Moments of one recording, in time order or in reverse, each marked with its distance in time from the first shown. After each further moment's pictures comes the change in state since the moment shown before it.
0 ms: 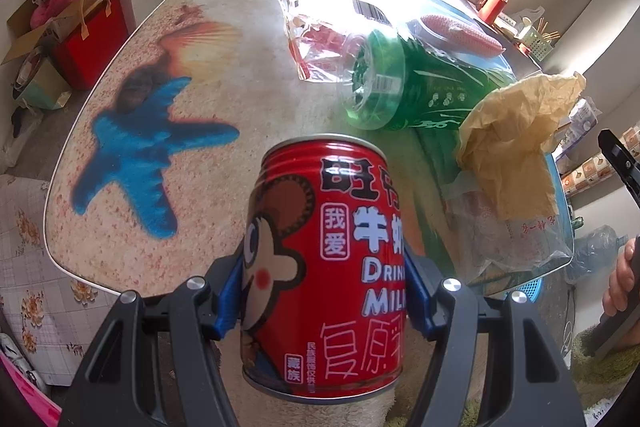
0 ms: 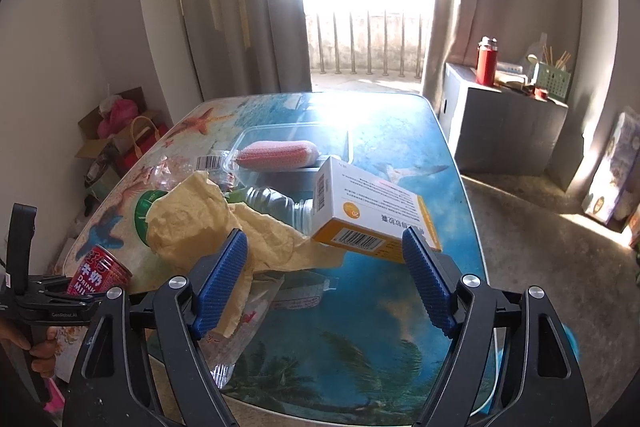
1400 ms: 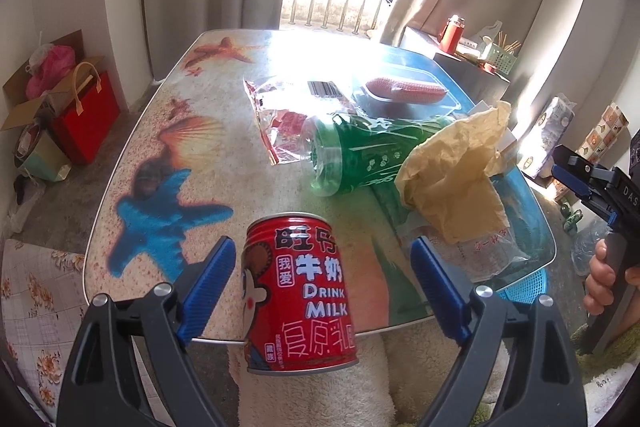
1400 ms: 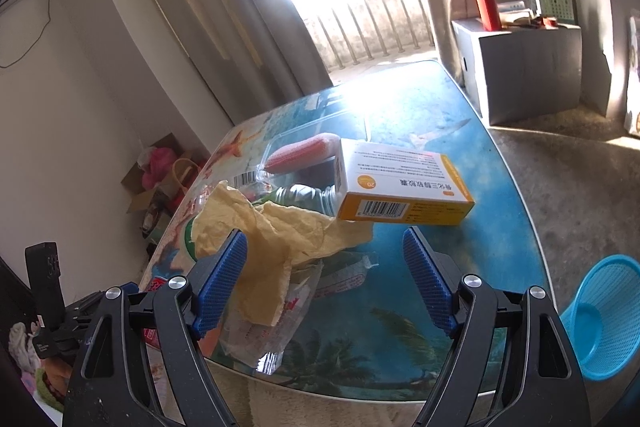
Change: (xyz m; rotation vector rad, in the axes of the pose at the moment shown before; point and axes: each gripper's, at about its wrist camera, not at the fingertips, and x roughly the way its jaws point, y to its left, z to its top) left arm -0.054 -0.021 0.005 0.149 -0.220 -0.032; right arm -0.005 -0.029 -0.018 0.249 0.015 0.205
